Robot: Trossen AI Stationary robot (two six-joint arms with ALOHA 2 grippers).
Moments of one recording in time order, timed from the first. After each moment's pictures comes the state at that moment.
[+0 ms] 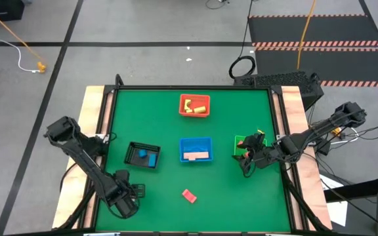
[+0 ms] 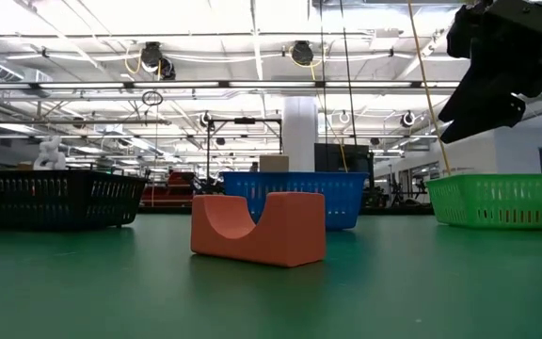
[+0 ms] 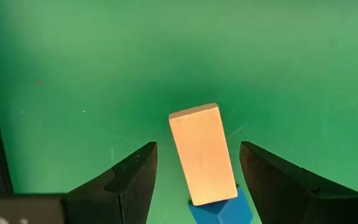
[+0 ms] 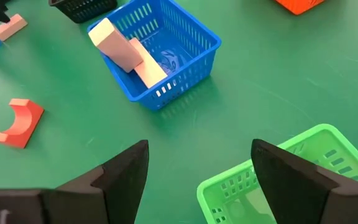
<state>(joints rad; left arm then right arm) -0.86 1.64 1.00 -0.95 0.00 -2.46 0.44 0.95 0.51 -0.43 0.52 0.89</state>
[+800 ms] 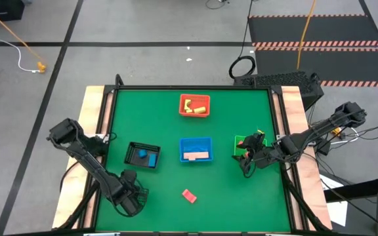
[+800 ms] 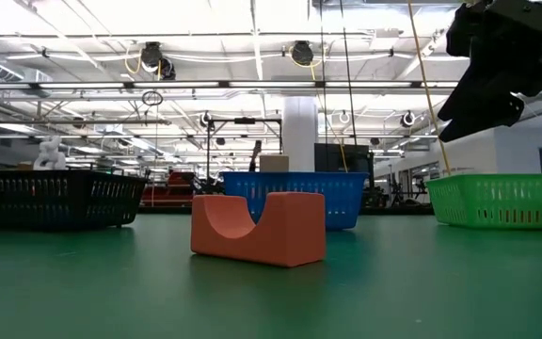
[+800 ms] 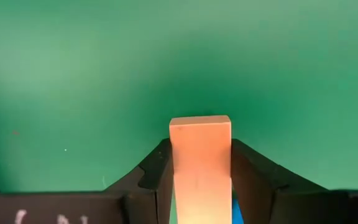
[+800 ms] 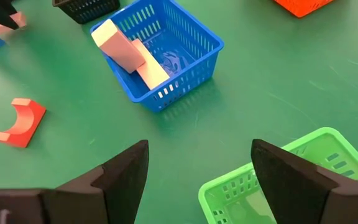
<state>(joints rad) -0.82 1.69 1.00 -0.90 0.00 -2.17 0.44 0.95 0.51 -0.43 0.52 0.88</state>
